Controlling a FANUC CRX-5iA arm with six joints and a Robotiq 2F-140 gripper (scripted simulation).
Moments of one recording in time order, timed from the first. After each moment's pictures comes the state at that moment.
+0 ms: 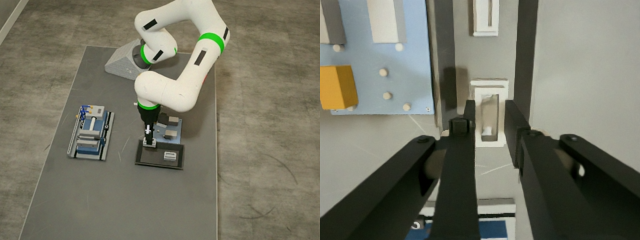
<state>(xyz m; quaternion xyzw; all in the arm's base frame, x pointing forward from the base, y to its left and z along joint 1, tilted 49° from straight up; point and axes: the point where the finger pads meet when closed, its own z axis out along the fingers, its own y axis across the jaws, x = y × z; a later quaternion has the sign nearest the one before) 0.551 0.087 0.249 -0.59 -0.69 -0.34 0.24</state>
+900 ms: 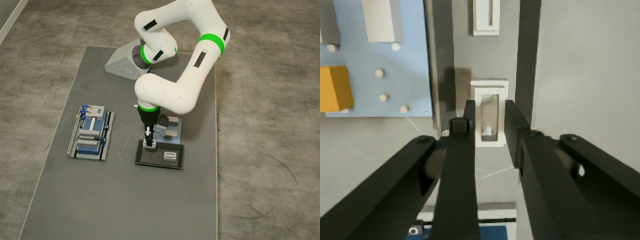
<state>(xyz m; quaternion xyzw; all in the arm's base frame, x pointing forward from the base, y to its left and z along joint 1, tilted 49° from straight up) 0.552 0.096 0.240 -0.59 -0.69 -0.34 0.24</state>
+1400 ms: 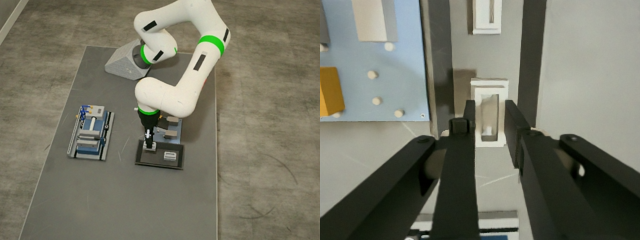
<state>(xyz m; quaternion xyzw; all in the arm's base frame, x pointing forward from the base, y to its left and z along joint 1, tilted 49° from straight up) 0.554 0.112 0.226 -0.59 -0.69 -0.34 0.24</state>
